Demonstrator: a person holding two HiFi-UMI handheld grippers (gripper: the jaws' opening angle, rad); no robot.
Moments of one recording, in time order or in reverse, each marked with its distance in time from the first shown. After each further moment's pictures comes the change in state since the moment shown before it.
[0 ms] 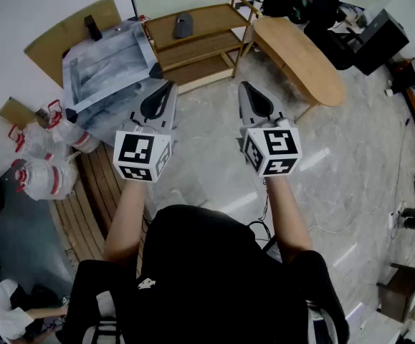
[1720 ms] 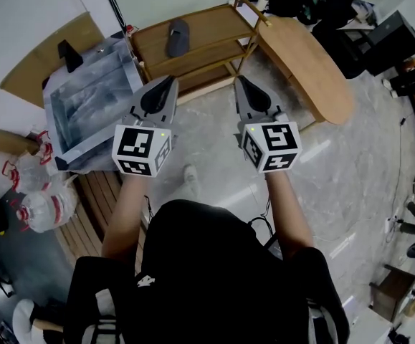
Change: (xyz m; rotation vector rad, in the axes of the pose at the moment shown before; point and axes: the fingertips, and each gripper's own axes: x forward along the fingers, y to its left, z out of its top) left arm 0.244 0.132 -0.042 -0.059 0.080 -0.040; right arm 0.255 -0.104 -0.009 0.028 0.068 0.032
